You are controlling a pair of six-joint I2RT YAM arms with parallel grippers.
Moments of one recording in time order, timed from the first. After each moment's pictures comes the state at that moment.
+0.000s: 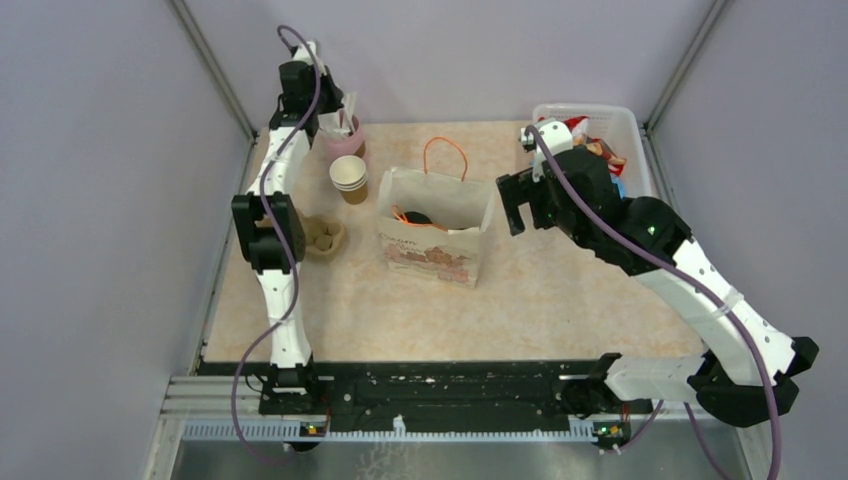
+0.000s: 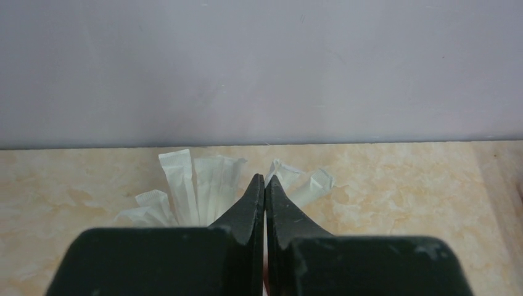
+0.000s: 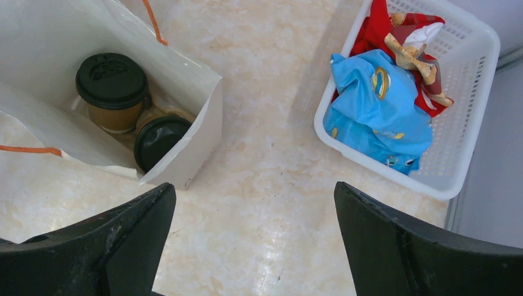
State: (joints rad) left arm 0.00 2.29 2.17 -0.13 0.19 -0.23; right arm 0.83 1.18 1.59 -0.96 0.48 0.10
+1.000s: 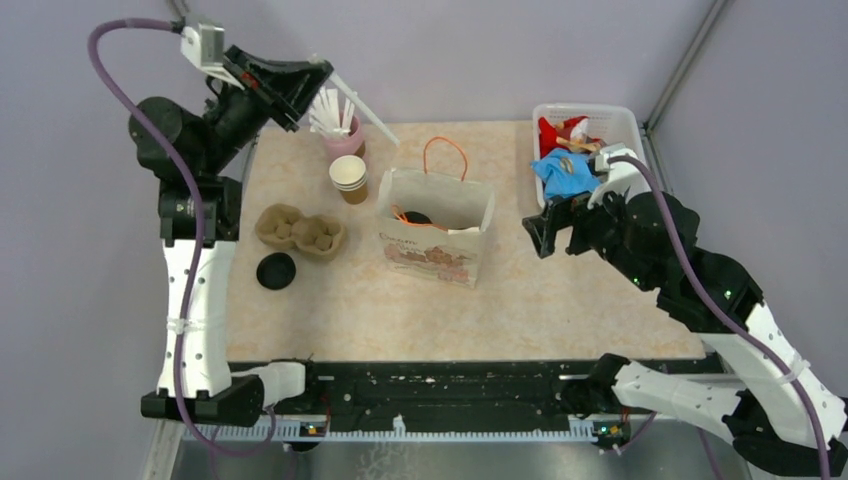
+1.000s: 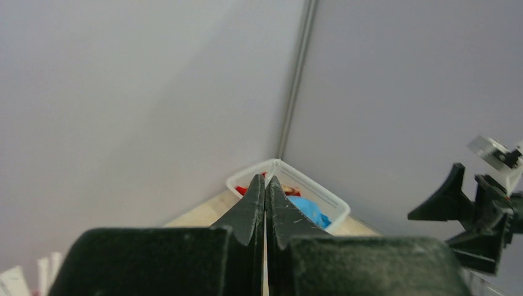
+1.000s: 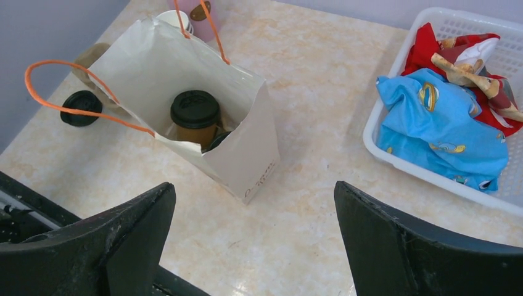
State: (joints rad) left arm -0.03 1.25 1.79 -0.06 0.71 -0.46; right arm 0.83 0.85 1.38 -0.81 0.34 0.21
